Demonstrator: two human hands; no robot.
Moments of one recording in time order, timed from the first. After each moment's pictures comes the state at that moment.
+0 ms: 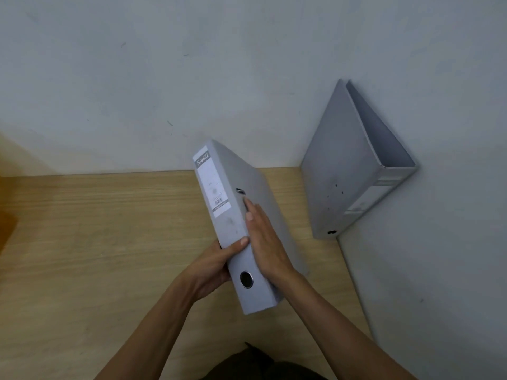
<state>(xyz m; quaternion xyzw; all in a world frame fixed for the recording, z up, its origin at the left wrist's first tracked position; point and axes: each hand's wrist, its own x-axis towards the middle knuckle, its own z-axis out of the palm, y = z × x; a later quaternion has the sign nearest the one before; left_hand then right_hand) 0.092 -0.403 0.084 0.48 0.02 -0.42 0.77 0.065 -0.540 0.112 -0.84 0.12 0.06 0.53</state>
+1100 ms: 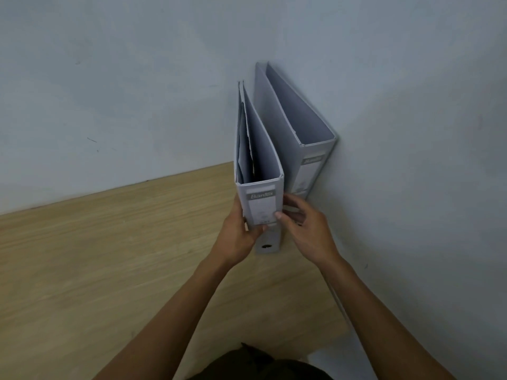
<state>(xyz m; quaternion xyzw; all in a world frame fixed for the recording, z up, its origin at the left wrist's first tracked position) 0.096 -0.554 0.075 0.78 -0.24 -0.18 0.55 0.004 -0.712 0.103 -0.79 0.19 -0.13 0.57</state>
